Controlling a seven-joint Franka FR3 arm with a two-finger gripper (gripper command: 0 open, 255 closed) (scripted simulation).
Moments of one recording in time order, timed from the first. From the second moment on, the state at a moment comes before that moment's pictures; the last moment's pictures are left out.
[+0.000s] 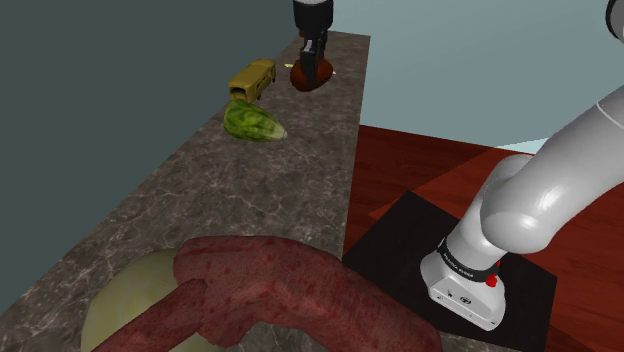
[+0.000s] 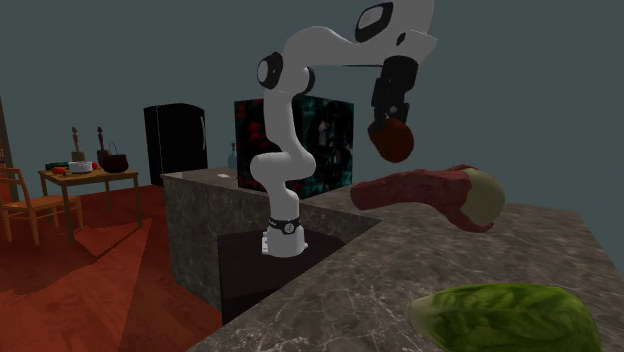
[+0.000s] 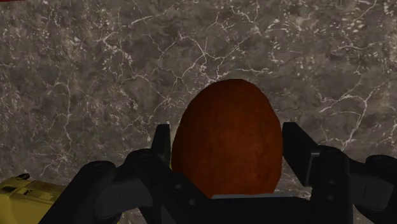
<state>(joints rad) 0.13 -0.24 0.21 -1.89 -0.28 1.66 -0.17</state>
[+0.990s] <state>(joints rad) 0.30 0.13 0.42 -1.45 -0.36 1.47 0.17</state>
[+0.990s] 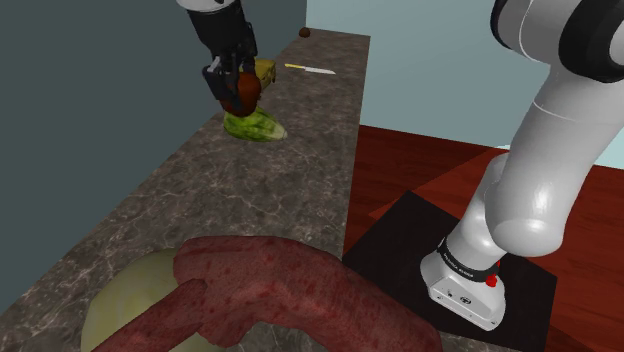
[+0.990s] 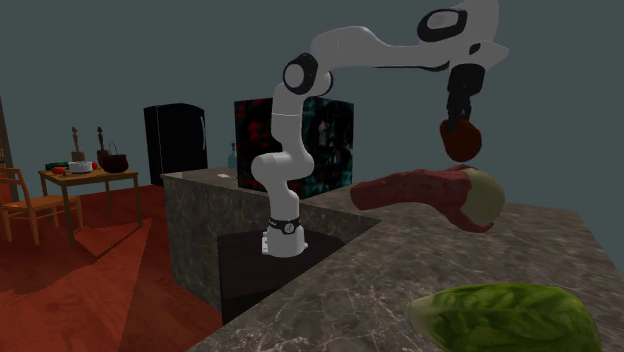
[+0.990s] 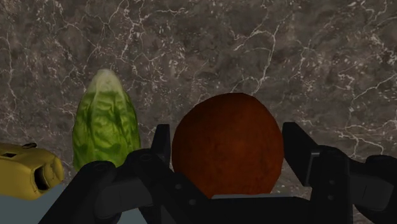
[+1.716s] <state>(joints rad) 0.30 0.12 0.43 -1.61 -0.36 1.60 0.23</state>
